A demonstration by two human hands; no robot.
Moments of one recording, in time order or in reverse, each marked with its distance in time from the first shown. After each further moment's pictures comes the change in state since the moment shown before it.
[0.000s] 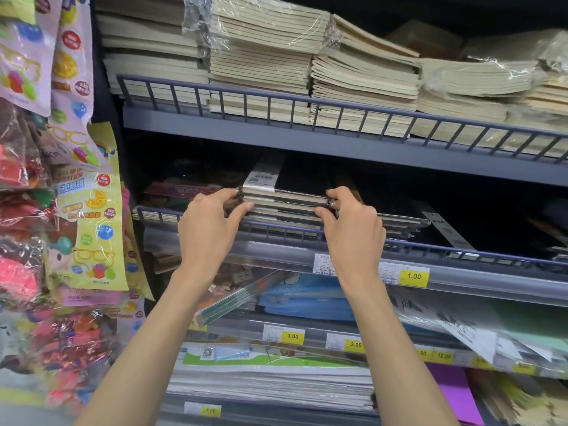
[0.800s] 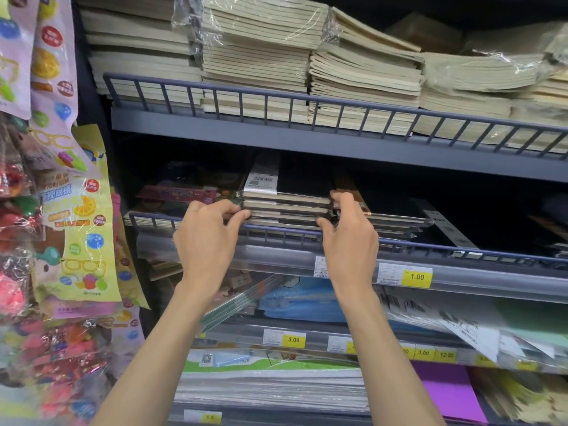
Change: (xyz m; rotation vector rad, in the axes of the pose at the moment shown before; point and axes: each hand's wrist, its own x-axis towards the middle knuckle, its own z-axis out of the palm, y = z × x) left_hand -0.010 0.005 0.007 0.058 0.053 -0.052; right_hand -0.010 0.011 0.023 0.057 0.073 -0.013
